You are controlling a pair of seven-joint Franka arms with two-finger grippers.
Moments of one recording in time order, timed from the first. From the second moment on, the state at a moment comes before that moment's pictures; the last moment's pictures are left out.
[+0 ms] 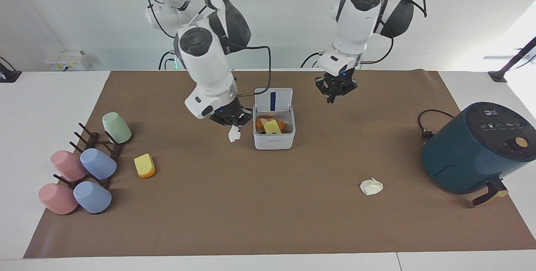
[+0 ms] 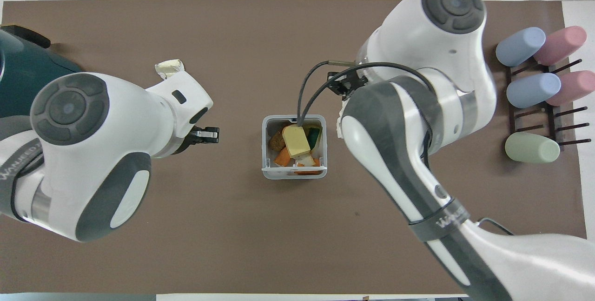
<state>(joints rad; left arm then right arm) -0.47 -0.06 0.01 -1.93 -0.01 1.92 -0.35 0.37 0.34 0.06 -1.48 0.14 1.86 0.55</state>
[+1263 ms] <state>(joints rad) -0.21 0.49 0.02 -1.80 0.08 2.61 -0.17 0.48 0.24 0.04 -1.68 0.11 2.09 0.81</state>
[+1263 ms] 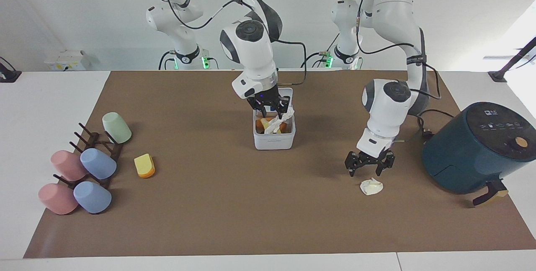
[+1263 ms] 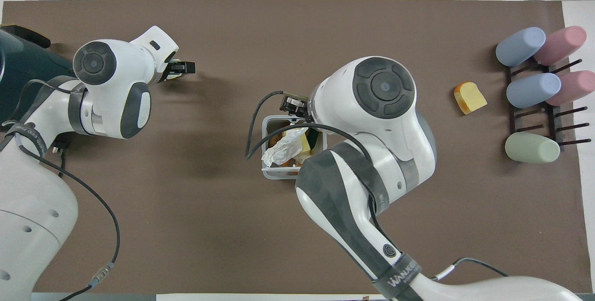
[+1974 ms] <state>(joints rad) -0.22 0.44 0.00 -1.78 0.08 2.54 -0.17 0.02 0.24 0.04 -1.79 -0.02 2.18 -0.24</state>
